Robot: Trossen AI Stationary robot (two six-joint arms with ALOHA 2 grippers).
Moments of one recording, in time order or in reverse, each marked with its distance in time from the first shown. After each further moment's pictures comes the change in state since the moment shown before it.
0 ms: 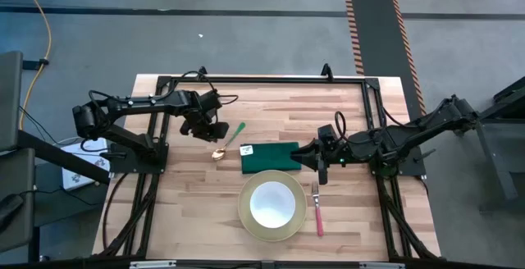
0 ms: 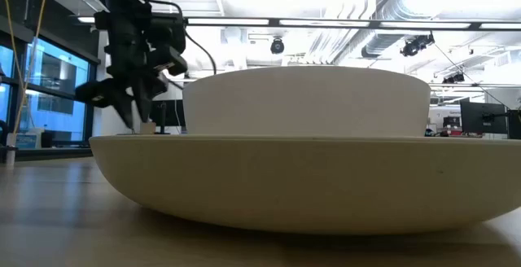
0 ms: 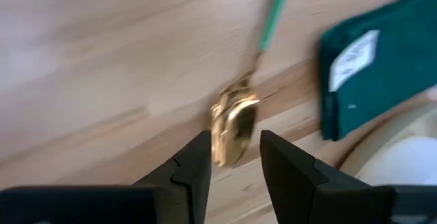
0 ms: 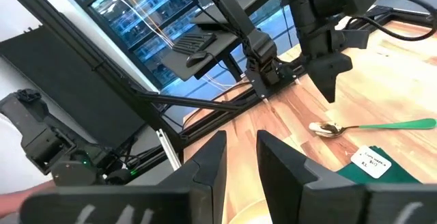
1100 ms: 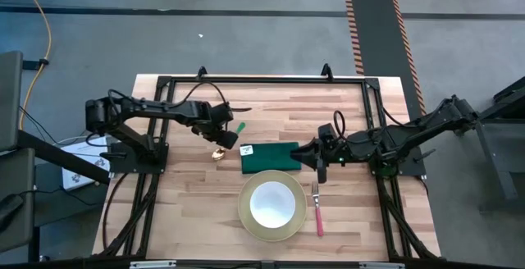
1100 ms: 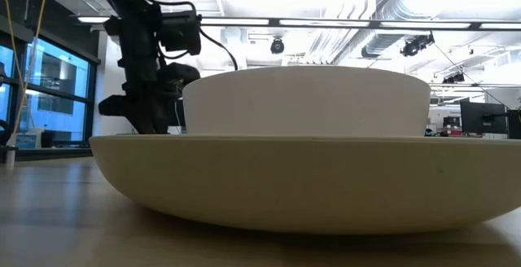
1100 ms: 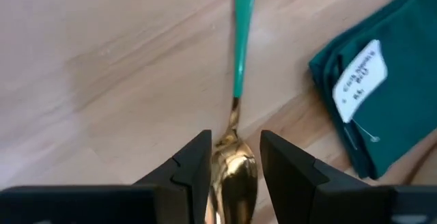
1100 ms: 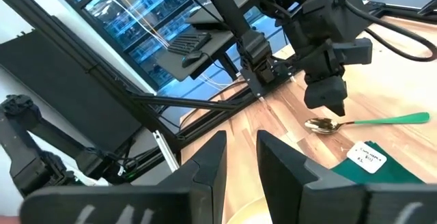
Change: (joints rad) left arm -0.160 0.112 0.000 0.197 -0.217 0.085; right arm -0.009 0.000 0.000 -0.014 0.004 0.026
